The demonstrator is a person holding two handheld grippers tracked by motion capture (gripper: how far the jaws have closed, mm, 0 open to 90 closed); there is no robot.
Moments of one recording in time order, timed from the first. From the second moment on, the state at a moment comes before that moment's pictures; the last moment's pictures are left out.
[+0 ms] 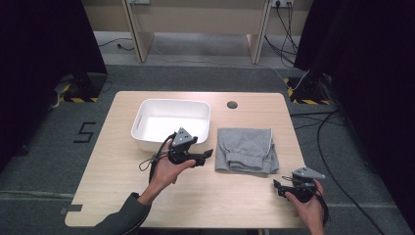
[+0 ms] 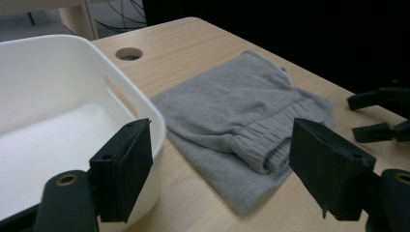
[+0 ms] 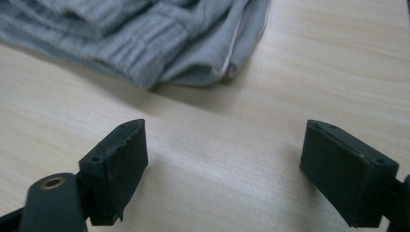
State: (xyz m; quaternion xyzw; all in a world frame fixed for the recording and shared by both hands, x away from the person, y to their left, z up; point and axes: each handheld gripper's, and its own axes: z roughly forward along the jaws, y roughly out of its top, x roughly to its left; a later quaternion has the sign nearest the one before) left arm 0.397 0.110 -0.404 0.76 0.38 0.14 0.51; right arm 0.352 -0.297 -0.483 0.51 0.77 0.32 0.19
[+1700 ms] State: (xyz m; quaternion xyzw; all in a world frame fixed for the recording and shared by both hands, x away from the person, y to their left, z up) left arm 0.409 0.005 -0.493 0.83 0.36 0.12 0.41; right arm 0.413 -0.274 -0.469 0.52 0.75 0.35 0.20
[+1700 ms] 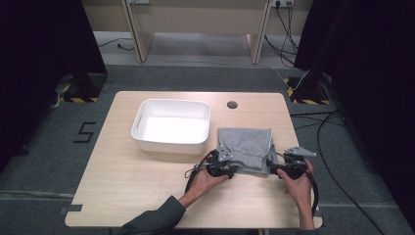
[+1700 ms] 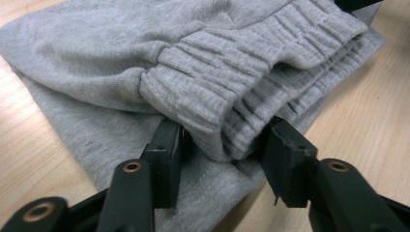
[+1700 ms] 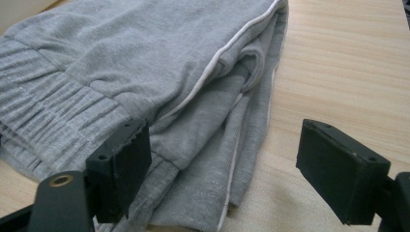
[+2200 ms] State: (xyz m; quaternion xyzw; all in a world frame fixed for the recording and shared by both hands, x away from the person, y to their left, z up) left arm 0.408 0.006 -0.493 0.83 0.36 0.12 0.41; right arm 0.412 -0.274 -0.469 0.52 0.76 0.35 0.20
